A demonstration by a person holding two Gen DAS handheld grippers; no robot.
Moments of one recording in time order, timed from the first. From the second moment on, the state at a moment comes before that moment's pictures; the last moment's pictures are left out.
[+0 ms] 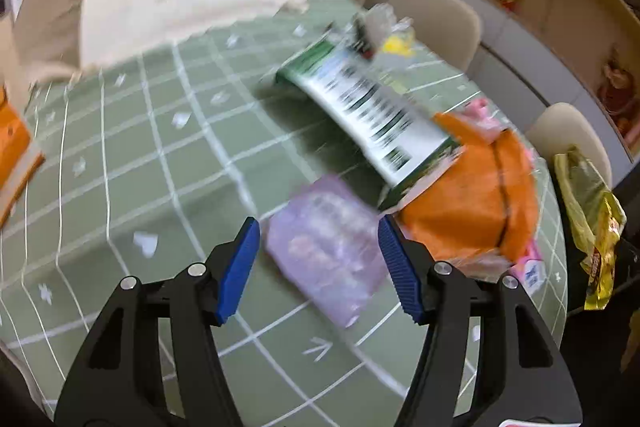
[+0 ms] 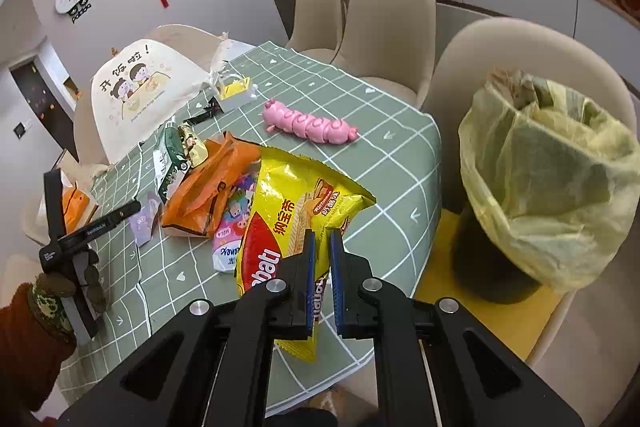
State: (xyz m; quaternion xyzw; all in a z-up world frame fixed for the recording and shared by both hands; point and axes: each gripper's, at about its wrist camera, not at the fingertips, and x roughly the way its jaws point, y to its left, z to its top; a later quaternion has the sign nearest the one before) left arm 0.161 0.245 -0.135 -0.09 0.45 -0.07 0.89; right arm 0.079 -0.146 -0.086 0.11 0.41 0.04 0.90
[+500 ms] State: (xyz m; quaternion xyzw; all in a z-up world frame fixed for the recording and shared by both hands) left arm 0.164 0.237 -0.131 -0.11 0.45 -0.03 0.89; right arm 0.076 -0.140 -0.082 0.08 0.41 0.05 0.91
